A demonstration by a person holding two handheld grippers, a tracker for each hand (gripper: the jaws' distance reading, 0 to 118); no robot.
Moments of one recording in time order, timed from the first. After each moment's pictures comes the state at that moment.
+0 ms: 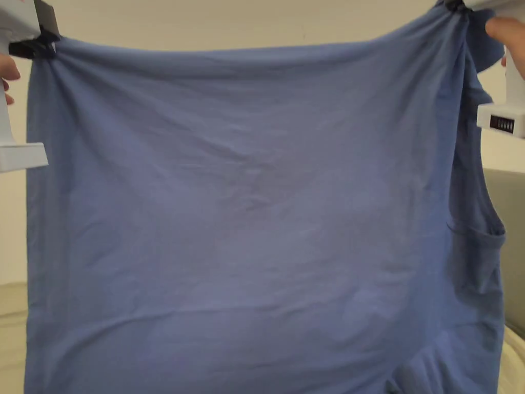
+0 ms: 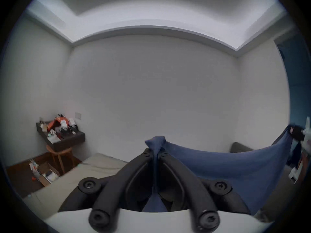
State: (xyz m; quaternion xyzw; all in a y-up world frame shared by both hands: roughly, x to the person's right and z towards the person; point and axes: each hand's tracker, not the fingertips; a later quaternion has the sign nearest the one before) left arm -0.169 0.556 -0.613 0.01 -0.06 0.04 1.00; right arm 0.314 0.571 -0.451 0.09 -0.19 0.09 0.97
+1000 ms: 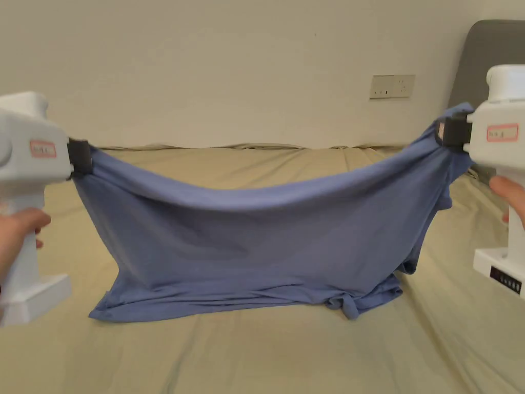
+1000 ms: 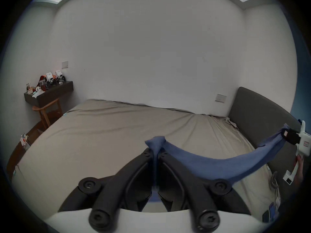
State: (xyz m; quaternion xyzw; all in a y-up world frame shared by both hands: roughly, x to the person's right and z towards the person) left arm -0.145 0.194 -0.632 -0.22 -0.14 0.03 0.97; right arm 0.375 0.210 -0.483 -0.14 -0.10 -0.02 0.98
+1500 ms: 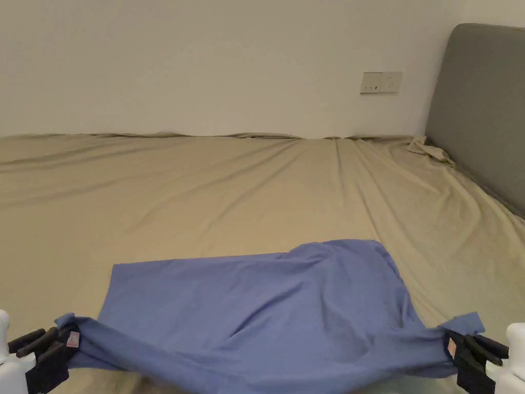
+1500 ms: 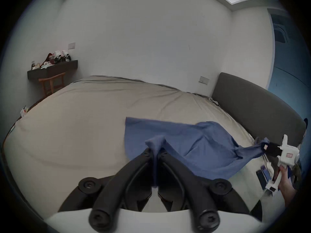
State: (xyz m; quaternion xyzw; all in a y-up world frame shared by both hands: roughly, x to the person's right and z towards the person) left arm -0.227 0.079 -0.313 -0.25 -0.17 0.05 0.95; right arm 0.297 0.031 -0.169 -0.22 -0.09 -0.08 0.97
